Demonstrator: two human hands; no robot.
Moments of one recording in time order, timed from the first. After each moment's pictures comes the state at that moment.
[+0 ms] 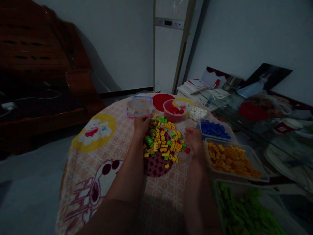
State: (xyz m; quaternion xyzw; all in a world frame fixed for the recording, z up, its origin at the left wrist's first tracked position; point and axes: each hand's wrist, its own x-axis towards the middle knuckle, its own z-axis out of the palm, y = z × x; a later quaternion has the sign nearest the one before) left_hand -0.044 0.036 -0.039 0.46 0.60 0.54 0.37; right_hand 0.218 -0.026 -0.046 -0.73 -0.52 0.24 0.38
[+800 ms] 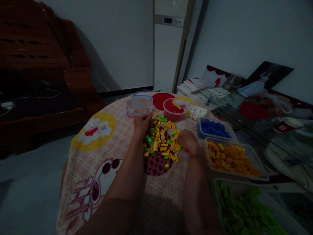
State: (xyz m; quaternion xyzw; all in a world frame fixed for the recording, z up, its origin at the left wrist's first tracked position) left_hand -0.042 0.033 -0.035 0.45 0.59 0.55 0.38; right_hand 0.179 -0.049 0.007 -0.72 -0.68 0.17 0.03
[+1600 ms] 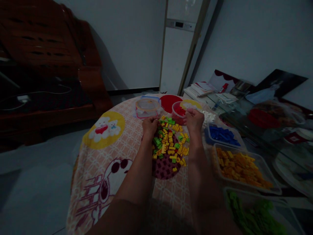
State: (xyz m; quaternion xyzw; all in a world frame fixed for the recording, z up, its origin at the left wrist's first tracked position) left_hand -0.043 0.036 -0.045 0.45 0.62 0.54 0.35; right_hand 0.152 0.031 0.025 -0.67 -0.55 0.18 0.47
